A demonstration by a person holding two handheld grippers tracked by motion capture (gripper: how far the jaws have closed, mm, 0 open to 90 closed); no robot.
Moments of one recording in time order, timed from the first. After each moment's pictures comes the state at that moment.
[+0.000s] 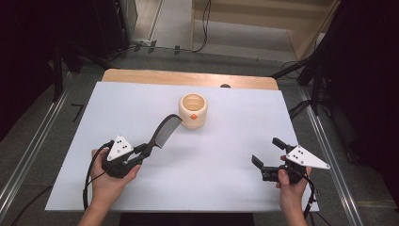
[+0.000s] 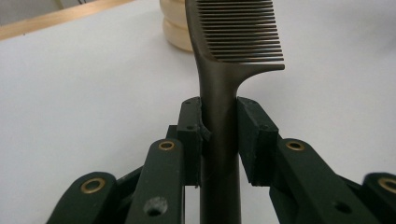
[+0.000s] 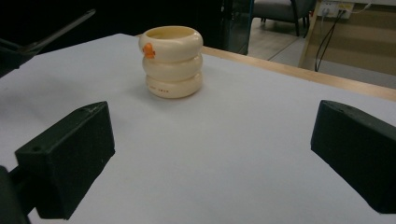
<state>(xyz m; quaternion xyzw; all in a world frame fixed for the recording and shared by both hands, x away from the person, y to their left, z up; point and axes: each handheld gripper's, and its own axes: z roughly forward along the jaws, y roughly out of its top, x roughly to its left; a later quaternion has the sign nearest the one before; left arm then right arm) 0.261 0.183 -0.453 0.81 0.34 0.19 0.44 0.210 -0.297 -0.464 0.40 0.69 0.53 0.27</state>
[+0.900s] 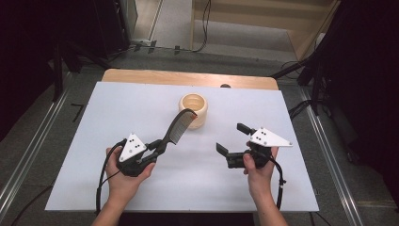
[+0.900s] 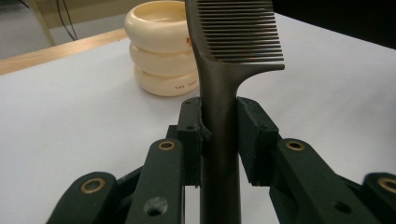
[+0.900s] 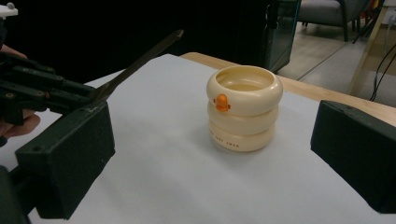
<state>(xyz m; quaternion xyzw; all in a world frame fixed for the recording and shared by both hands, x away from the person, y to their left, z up) 0.257 0.147 -0.446 0.79 0.32 0.19 0.49 0.247 -0.205 -0.425 0.37 0.71 0.56 0.22</state>
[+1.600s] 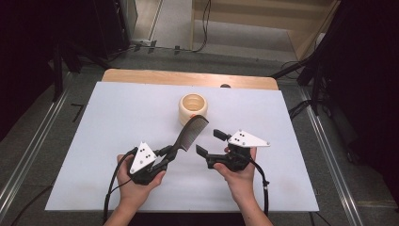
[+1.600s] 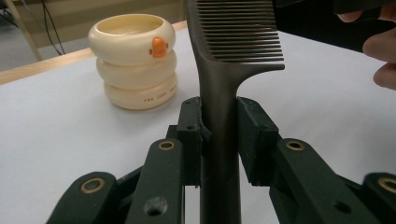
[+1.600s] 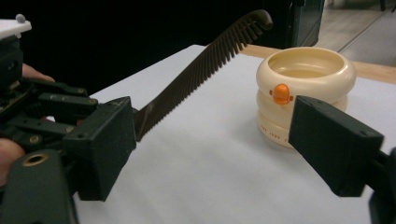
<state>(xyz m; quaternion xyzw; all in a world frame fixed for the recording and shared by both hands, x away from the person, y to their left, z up) 0.239 0.121 -0.457 0.78 0.29 0.20 0.51 0.247 -0.156 -0.434 0.39 0.71 0.57 0.15</state>
